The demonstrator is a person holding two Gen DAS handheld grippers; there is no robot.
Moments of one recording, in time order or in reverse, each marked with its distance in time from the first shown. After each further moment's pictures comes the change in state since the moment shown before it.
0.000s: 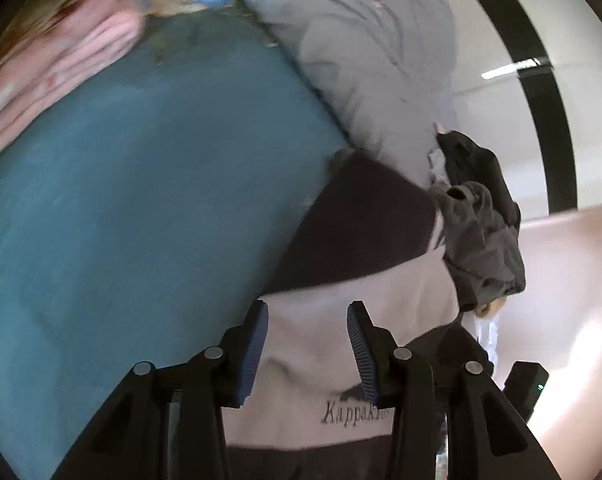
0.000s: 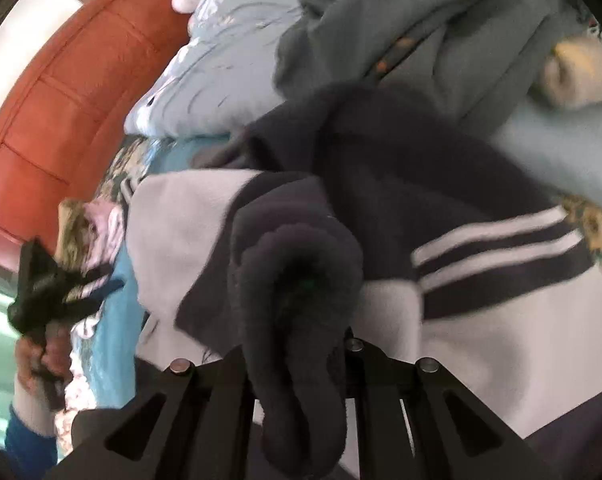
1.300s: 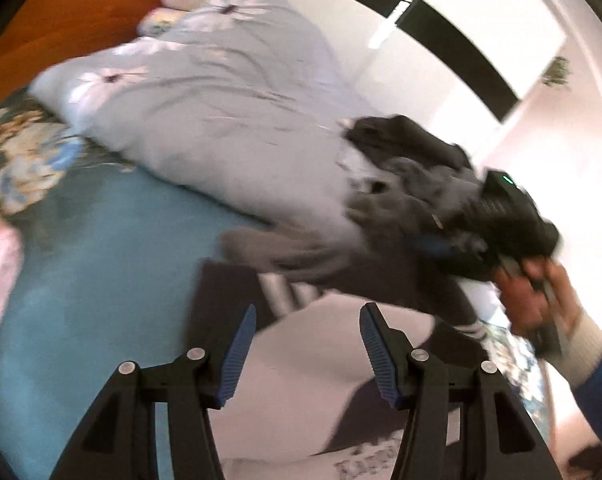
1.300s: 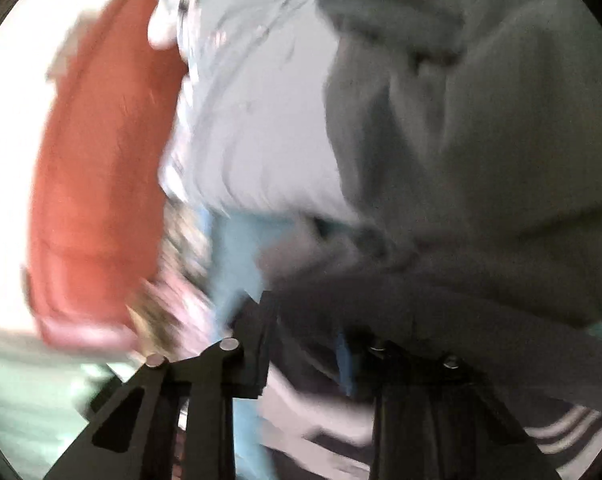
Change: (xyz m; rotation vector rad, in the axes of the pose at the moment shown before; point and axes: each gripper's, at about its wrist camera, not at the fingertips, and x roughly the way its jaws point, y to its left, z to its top) left arm 0.014 -0.077 0.005 0.514 -0.122 -0.049; right arm 0.058 -0.019 0.168 0.383 0.059 0.389
